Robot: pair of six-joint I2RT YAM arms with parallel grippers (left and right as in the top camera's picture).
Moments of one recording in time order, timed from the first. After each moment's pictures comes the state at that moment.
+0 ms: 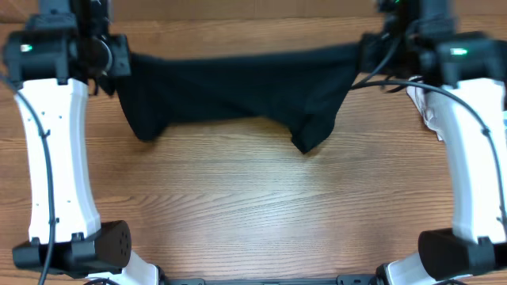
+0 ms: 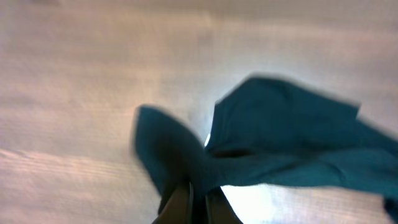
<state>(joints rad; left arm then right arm) 0.08 1.77 2.20 -1.34 -0.04 -0.04 0.12 1.71 2.09 -1.25 -0.12 0.22</state>
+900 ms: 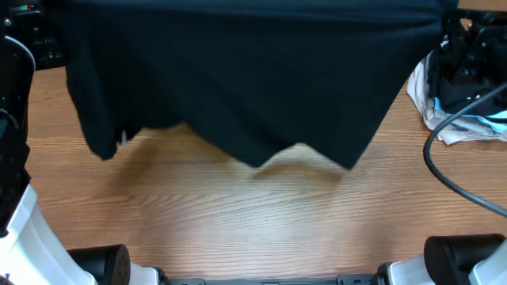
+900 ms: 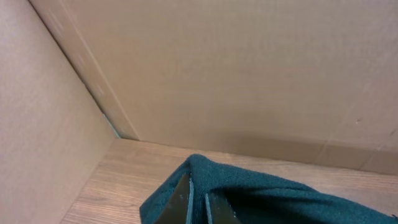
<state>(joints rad) 0.07 1.66 2.75 -1.39 -0.16 -0.02 0.03 1.68 2.82 -1.57 -0.17 0.12</state>
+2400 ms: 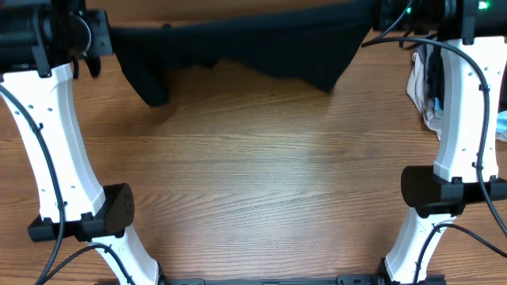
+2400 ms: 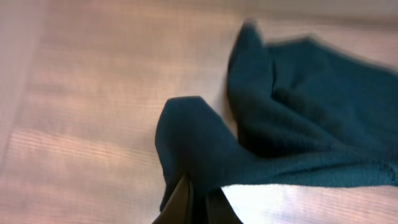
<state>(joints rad) 0.10 2.00 2.72 -1.67 -0.10 -0.06 0.03 2.11 2.68 -1.48 -0.22 0.02</state>
